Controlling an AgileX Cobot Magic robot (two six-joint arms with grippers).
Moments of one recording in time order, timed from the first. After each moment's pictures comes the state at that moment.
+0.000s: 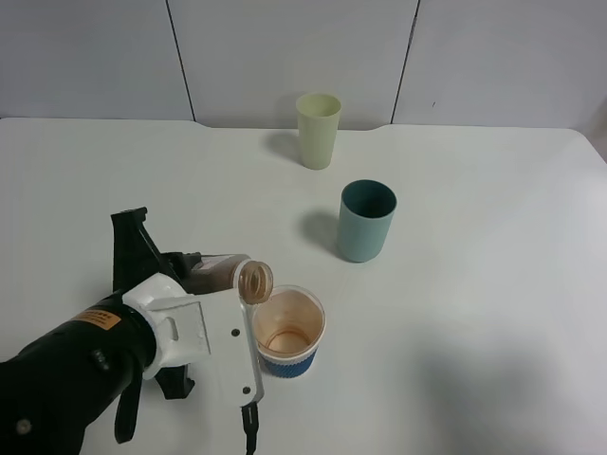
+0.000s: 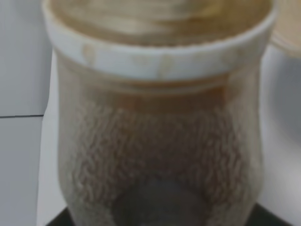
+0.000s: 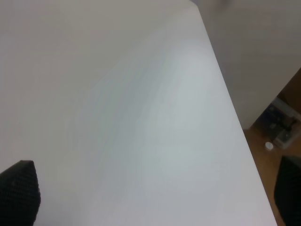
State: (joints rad) left arm -1.41 1.56 -0.43 -1.64 -1.01 1.93; right arm -0.01 0.00 -0.50 -0.17 1.06 0.05
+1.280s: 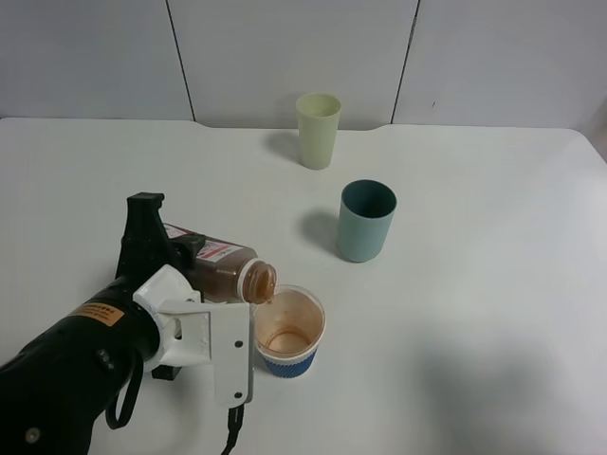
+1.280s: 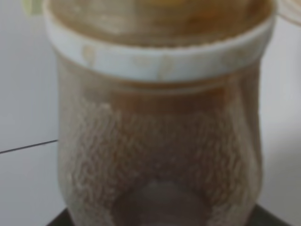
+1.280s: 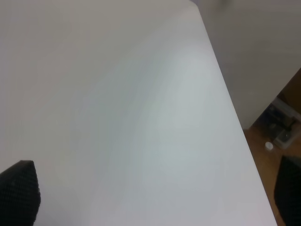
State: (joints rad) left arm -1.41 1.58 -0.43 -1.56 -1.09 2.08; right arm -0.01 0.00 -0.50 -0.17 1.06 0.05
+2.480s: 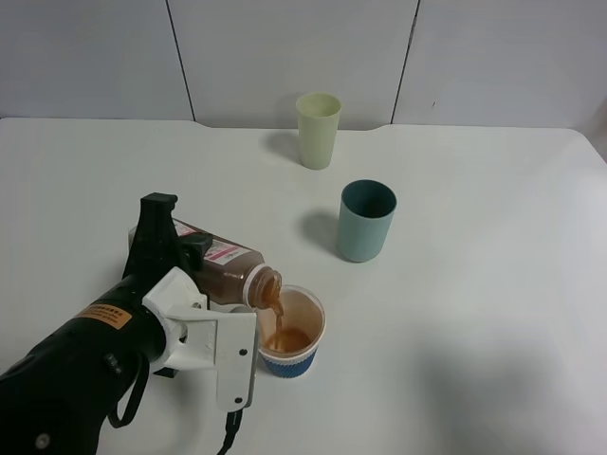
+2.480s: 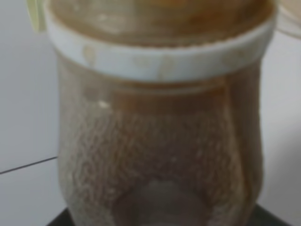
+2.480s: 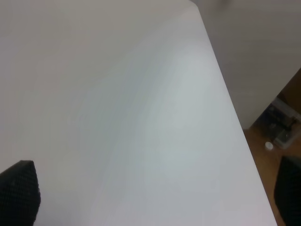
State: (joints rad) left arm -1.41 1.60 -0.43 -1.51 -1.10 2.12; right arm -0.01 0.00 -0.50 -0.17 1.06 0.05
